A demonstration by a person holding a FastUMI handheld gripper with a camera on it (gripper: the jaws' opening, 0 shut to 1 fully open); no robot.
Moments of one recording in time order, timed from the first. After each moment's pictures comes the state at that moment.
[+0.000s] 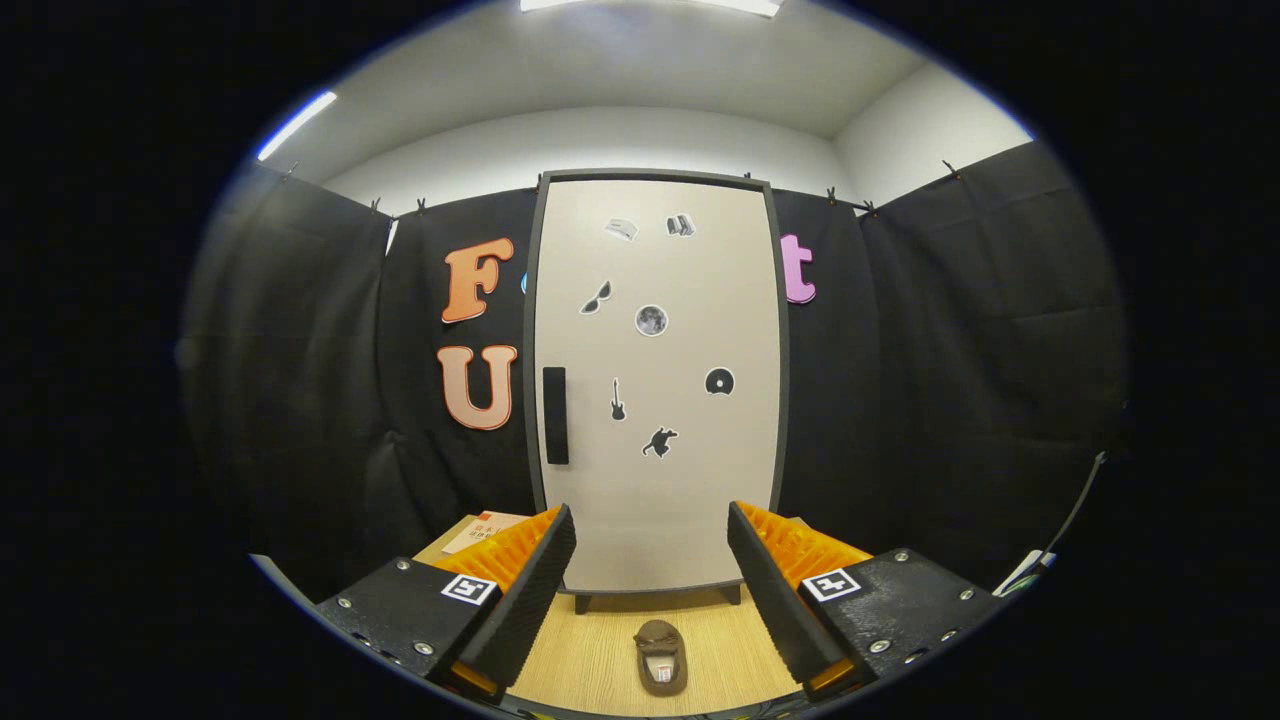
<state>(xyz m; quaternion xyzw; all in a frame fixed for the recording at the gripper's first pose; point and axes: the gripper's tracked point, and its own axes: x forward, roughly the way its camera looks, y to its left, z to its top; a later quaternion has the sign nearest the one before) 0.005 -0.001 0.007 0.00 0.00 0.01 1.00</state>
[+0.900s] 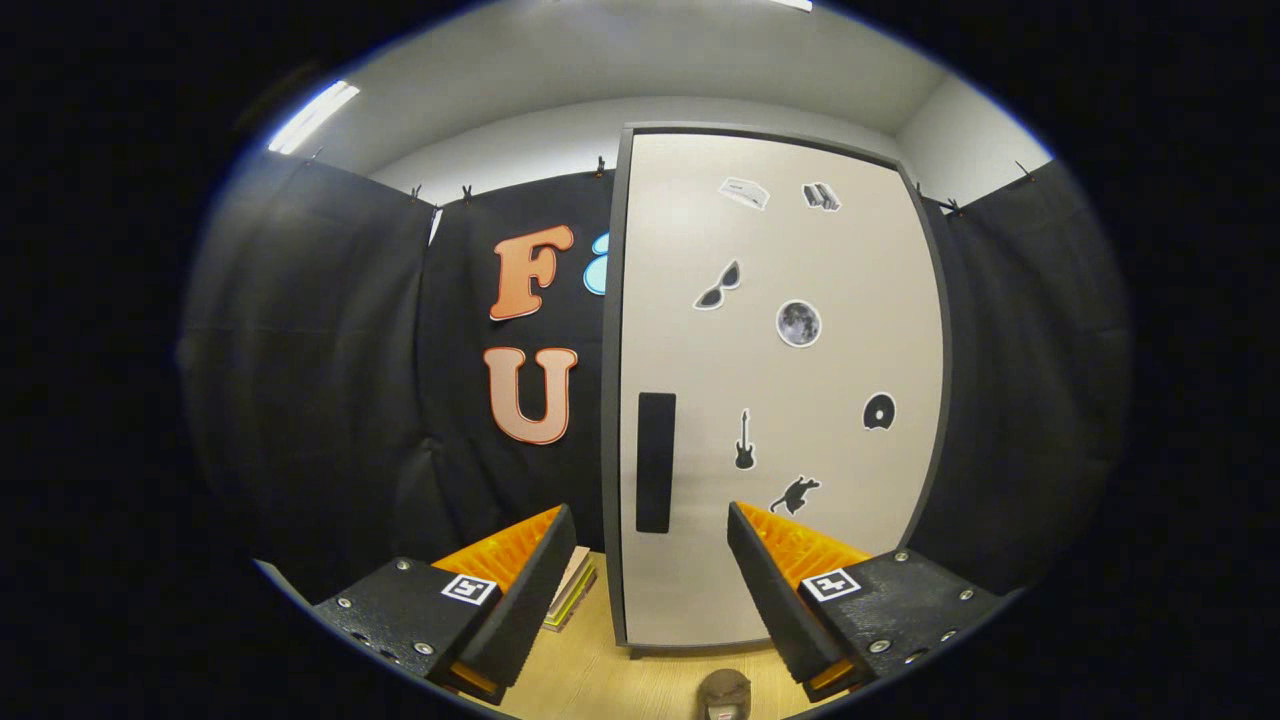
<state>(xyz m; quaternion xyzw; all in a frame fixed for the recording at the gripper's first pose) 0.154 0.118 0.023 -0.01 -0.01 0.09 1.00</state>
